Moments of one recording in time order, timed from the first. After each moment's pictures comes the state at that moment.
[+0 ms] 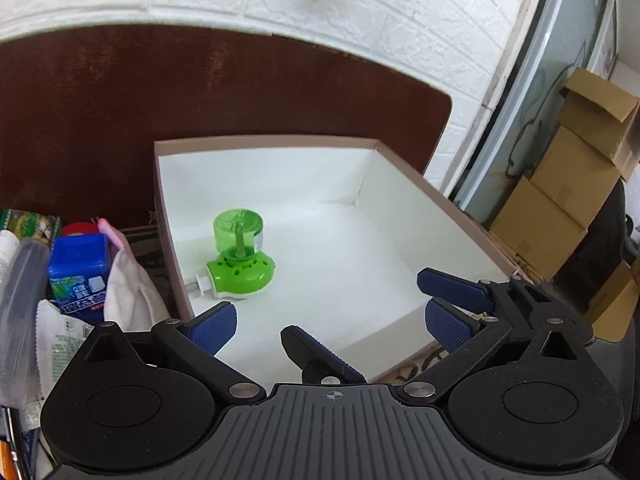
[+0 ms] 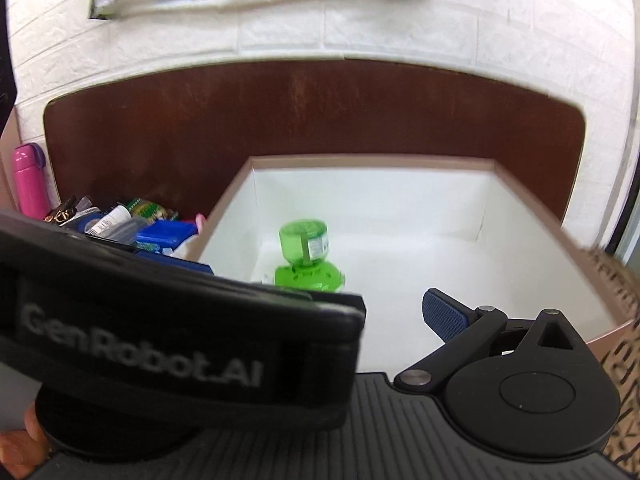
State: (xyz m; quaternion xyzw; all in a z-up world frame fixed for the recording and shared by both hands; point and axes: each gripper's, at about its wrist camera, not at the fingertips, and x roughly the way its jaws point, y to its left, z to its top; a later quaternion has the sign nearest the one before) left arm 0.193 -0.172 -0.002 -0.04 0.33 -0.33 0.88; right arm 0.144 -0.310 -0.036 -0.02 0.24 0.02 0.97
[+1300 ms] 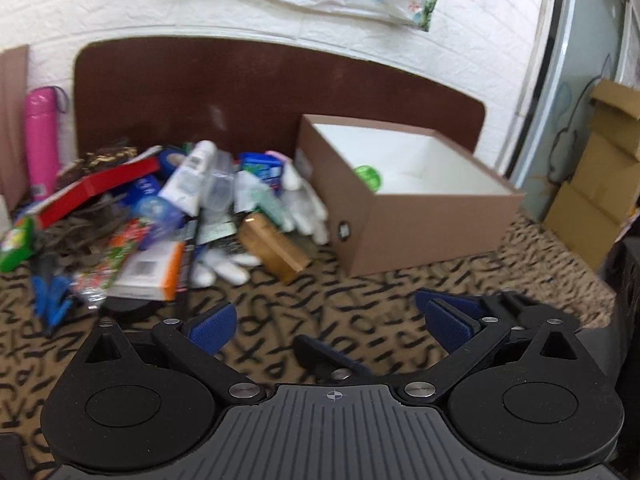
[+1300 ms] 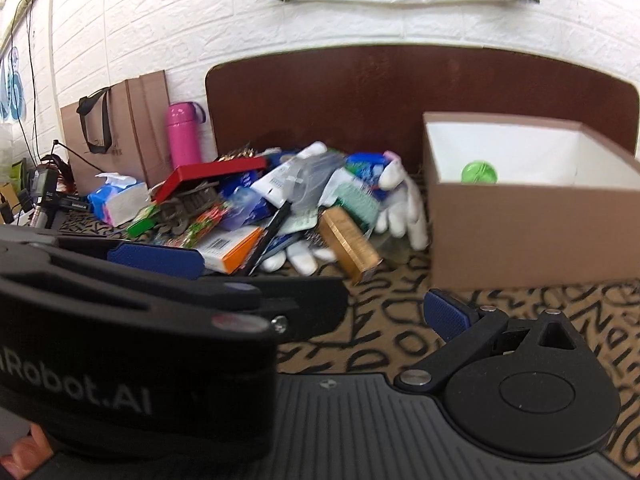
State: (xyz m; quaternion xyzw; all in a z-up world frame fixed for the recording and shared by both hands) left arm 0.005 -0.019 -0.027 -0.02 0.30 -0.22 0.93; right arm -0.004 -0.183 -0.067 0.02 0.27 0.13 0.95
